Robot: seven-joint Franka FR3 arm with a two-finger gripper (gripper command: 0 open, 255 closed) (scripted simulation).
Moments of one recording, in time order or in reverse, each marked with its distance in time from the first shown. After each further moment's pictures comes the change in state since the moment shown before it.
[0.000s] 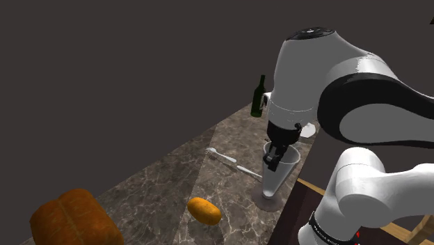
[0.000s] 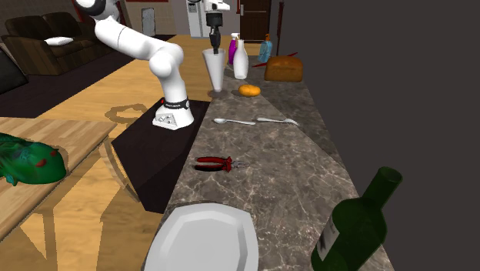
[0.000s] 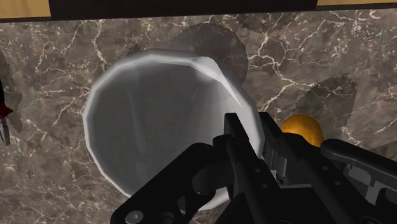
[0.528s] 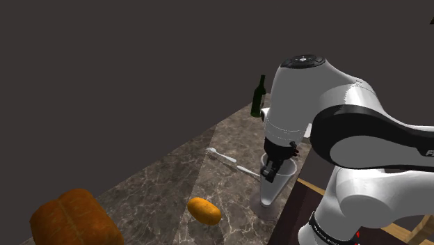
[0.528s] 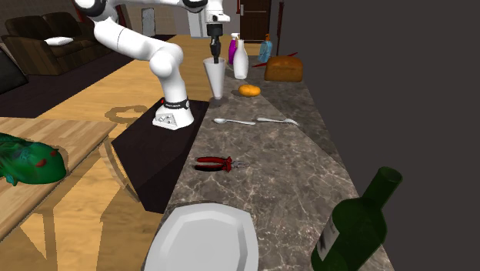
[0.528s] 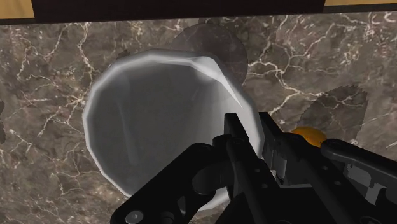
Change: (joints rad) arm 0.027 -0.019 0.041 -0.113 0.042 0.091 0.016
